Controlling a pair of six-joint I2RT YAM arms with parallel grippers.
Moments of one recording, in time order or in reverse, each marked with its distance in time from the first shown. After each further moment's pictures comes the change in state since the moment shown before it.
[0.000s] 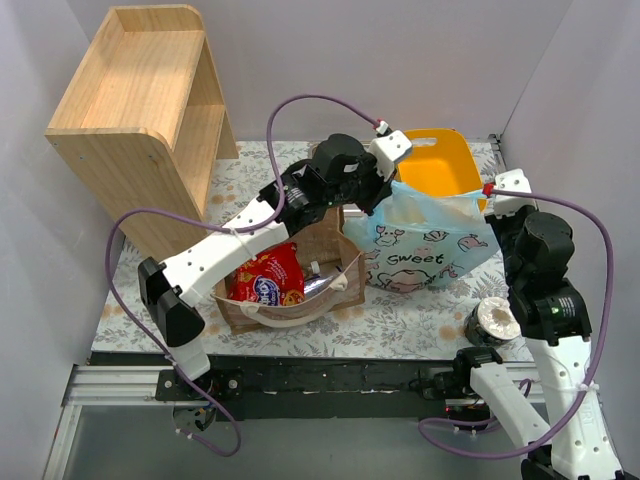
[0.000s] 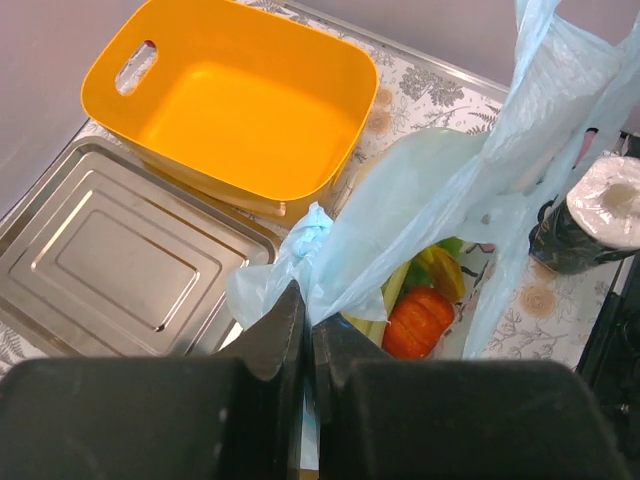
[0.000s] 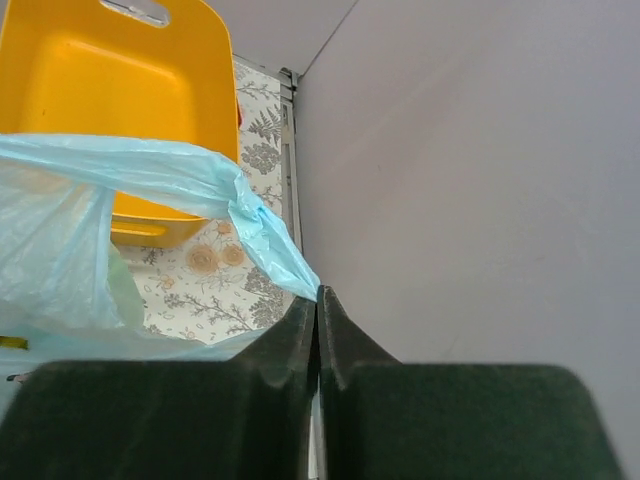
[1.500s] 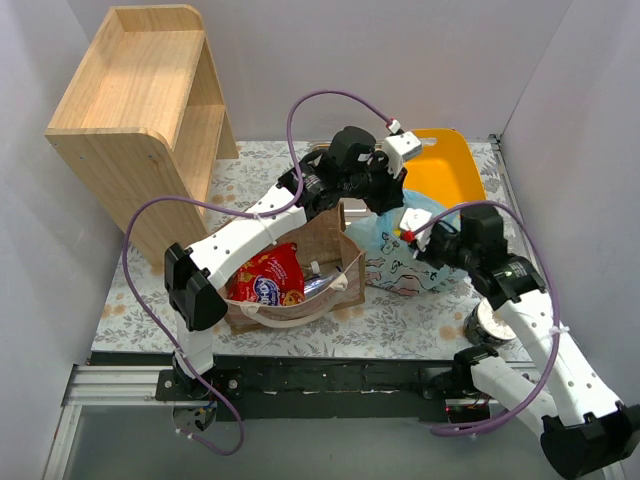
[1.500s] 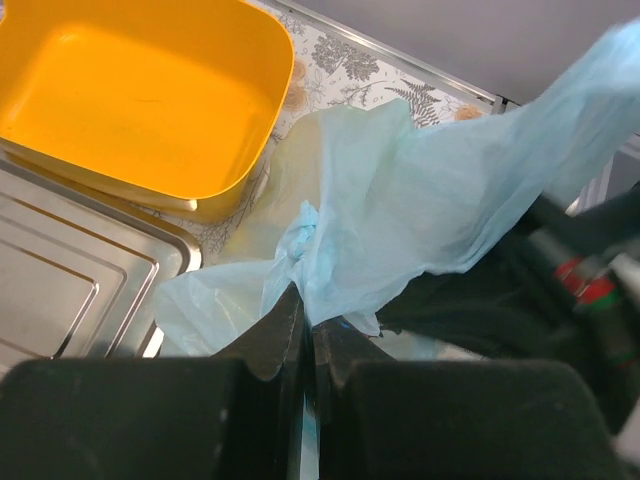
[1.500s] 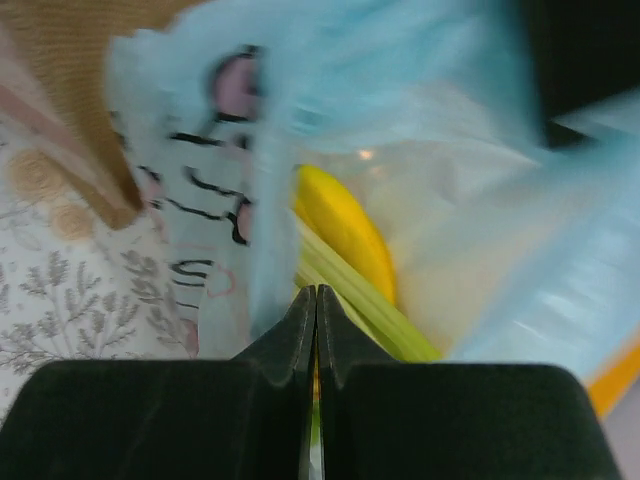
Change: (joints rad) left arm 0.047 0.146 0.117 -0.063 0.246 -0.095; right arm 0.150 0.179 -0.124 -0.028 -0.784 -0.214
